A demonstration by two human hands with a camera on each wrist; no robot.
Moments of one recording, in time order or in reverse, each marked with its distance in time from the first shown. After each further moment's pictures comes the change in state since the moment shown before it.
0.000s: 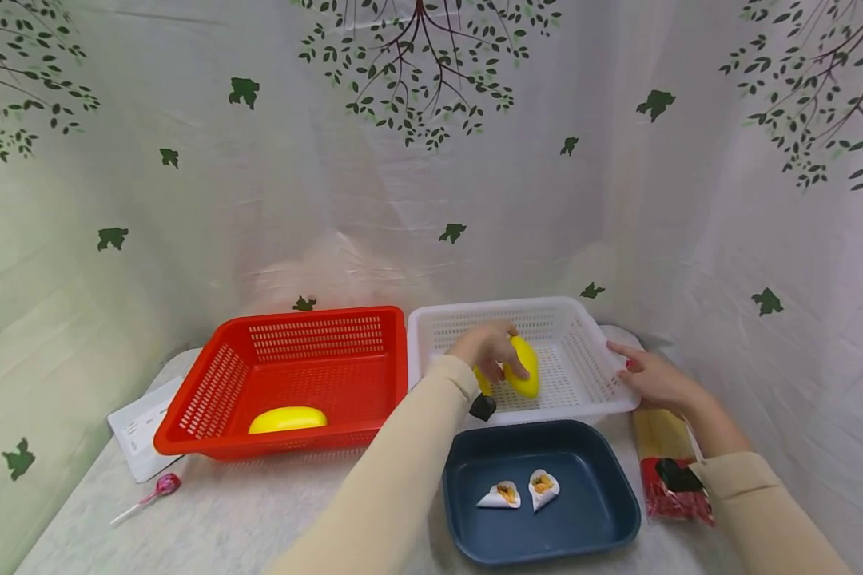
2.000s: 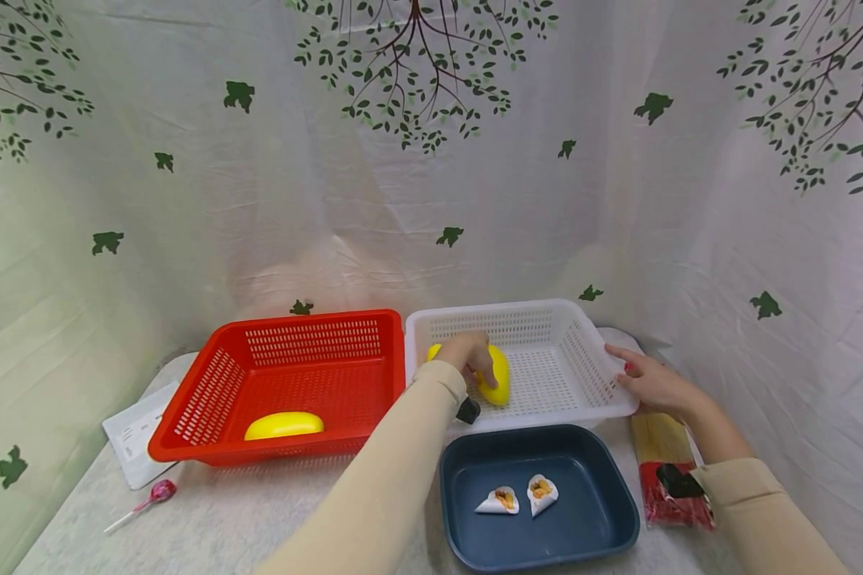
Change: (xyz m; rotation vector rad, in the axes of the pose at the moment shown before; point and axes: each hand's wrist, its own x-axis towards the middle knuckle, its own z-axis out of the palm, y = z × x) left_hand 0.008 -0.004 -0.012 0.461 0.110 -0.199; right_hand 0.000 -0.001 0.001 0.028 -0.019 -0.023
